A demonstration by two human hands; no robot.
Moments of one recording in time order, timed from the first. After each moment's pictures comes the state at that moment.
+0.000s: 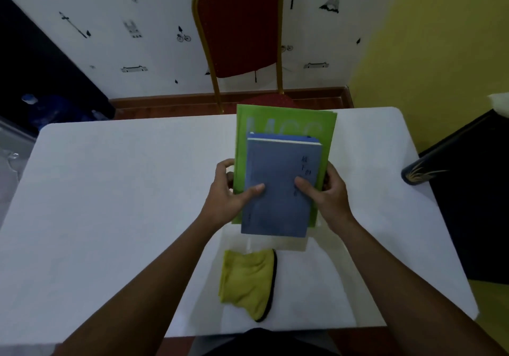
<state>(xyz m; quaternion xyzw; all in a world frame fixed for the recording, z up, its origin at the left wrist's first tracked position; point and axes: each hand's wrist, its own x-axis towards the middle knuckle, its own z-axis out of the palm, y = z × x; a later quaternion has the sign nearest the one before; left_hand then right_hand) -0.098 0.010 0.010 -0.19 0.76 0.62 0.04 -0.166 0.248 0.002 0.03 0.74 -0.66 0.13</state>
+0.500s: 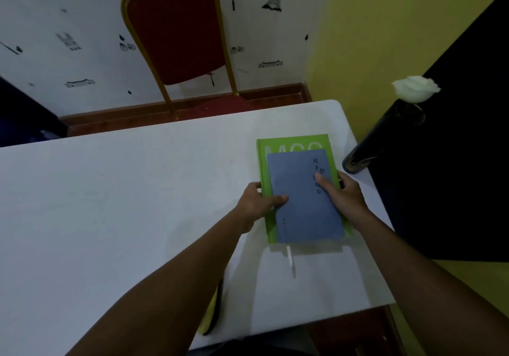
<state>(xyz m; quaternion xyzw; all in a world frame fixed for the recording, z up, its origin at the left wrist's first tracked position) -0.176 0.194 -0.036 -0.29 0.67 0.63 0.26 -0.211 0.428 -0.028 0.18 0.81 -0.53 0.17</state>
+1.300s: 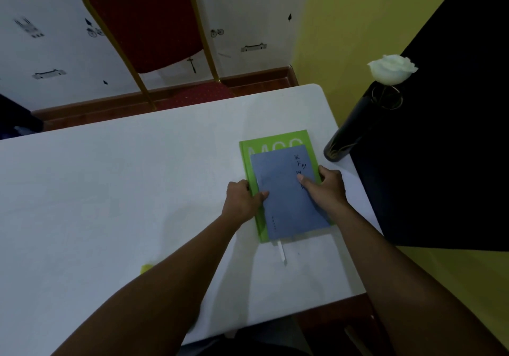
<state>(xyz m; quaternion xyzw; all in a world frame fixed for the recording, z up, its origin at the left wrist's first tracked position) -0.177 0.225 -0.055 -0.23 0.84 0.45 0.21 -0.220 0.449 -0.080 0.19 0.88 -0.40 0.20</state>
